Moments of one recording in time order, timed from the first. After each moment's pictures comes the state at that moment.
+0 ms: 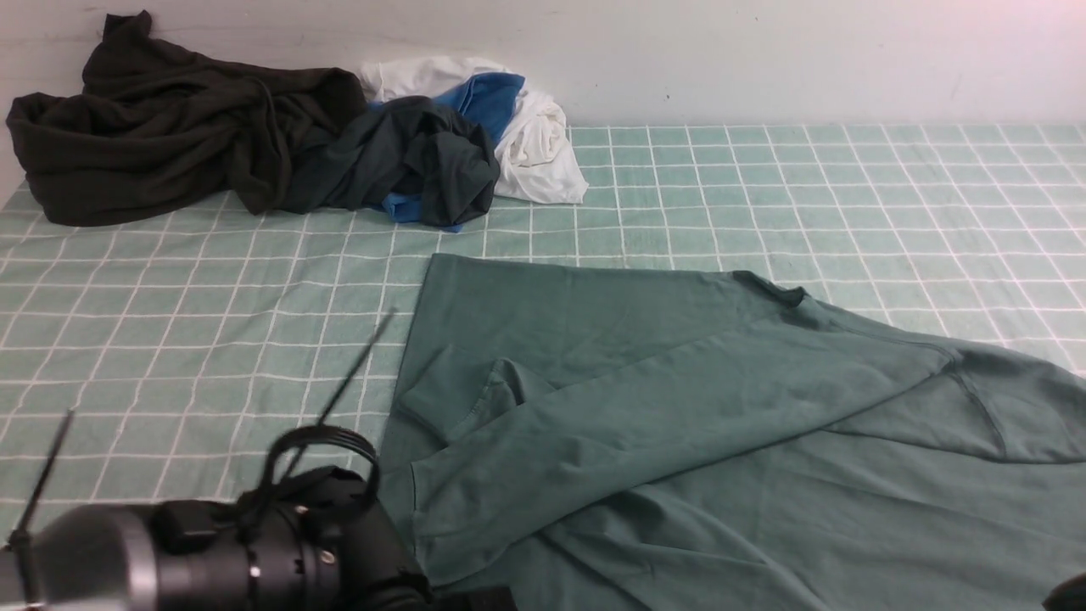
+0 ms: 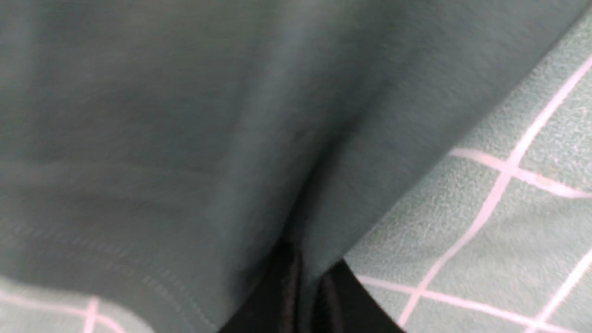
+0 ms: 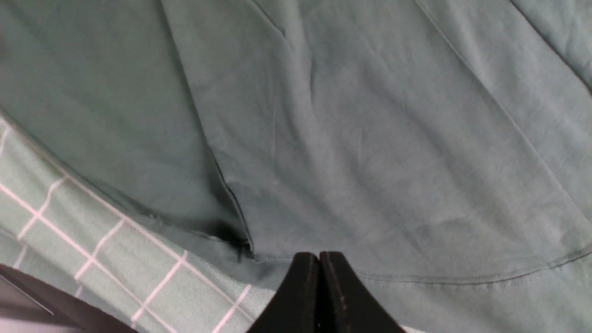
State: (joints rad) right arm 0.41 0.82 -0.78 0.08 1.25 -0.21; left arm -0.86 1.54 -0.71 0.06 0.84 0.24
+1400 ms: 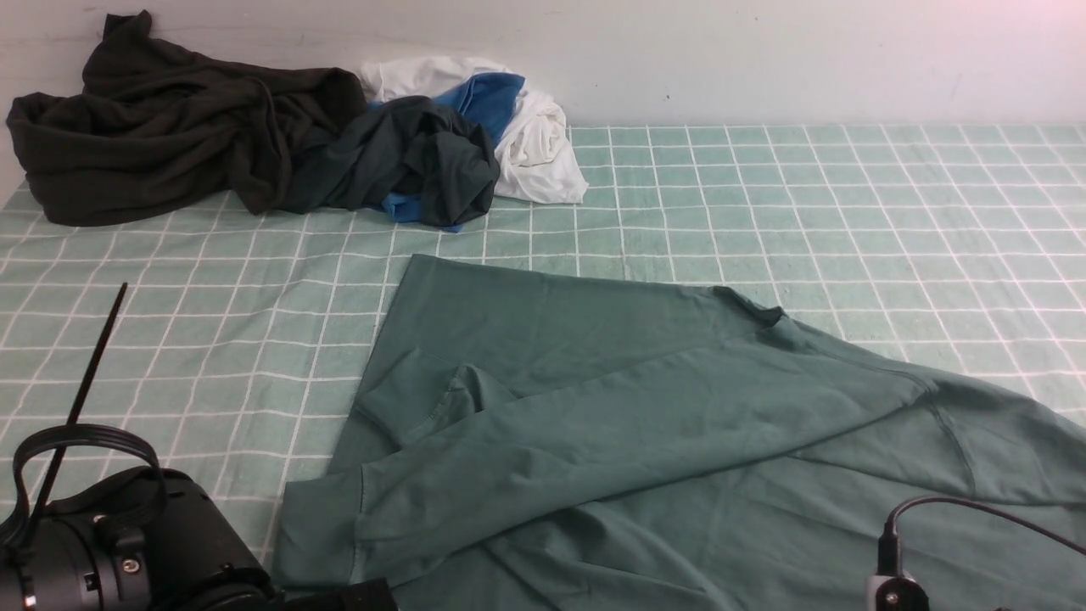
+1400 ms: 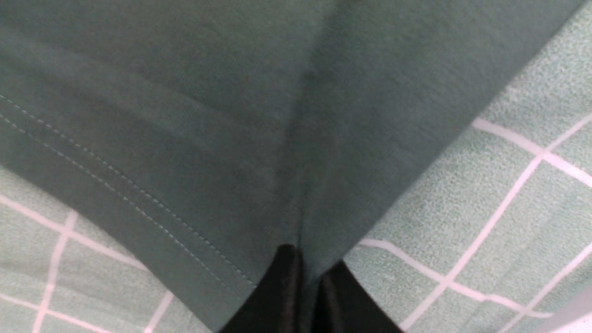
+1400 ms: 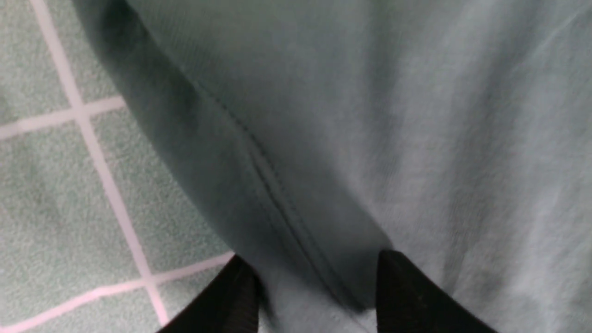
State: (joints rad) right arm 0.69 1.20 -0.36 -0.14 0.73 -0.51; left arm -0.75 1.37 -0.58 0.07 0.91 0.26
